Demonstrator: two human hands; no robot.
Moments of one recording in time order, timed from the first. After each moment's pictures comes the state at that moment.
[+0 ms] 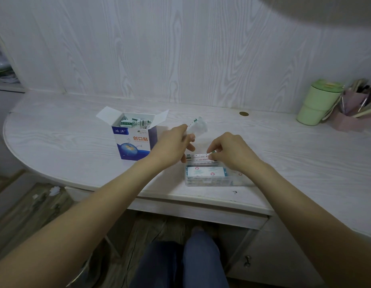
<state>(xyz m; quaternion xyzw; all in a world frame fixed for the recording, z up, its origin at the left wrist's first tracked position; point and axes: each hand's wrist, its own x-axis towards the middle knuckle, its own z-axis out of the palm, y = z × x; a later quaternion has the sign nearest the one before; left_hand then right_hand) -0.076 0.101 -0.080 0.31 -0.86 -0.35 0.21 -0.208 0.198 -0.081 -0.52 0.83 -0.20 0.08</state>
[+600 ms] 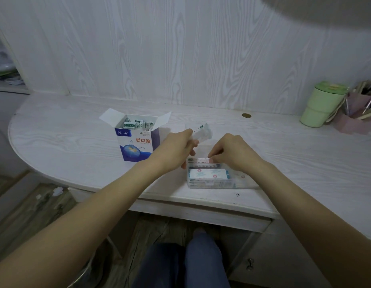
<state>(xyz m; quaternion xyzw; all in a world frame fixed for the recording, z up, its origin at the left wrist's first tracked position) -0.074 0.098 -0.084 0.28 -0.90 -0.28 0.17 -0.210 0.192 -0.078 -0.54 0.82 -0.18 0.12</state>
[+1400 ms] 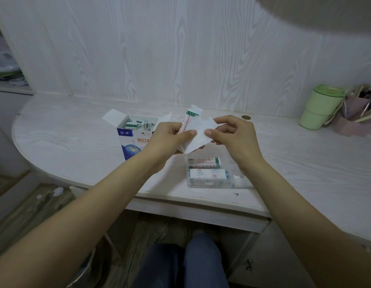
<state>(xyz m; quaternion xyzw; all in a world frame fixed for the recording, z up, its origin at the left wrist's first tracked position) -0.055 0.113 -0.061 0.27 -0.67 -0.63 0.29 -0.192 0.204 -0.063 -0.41 0.66 -0.61 0.16</state>
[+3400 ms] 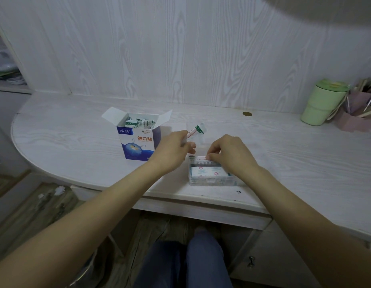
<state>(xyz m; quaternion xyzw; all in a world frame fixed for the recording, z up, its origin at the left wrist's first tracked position) -0.064 0.105 -0.087 0.32 -0.84 -0.37 0.22 -0.198 0.195 -0.091 -0.52 0.82 -0.23 0.05</state>
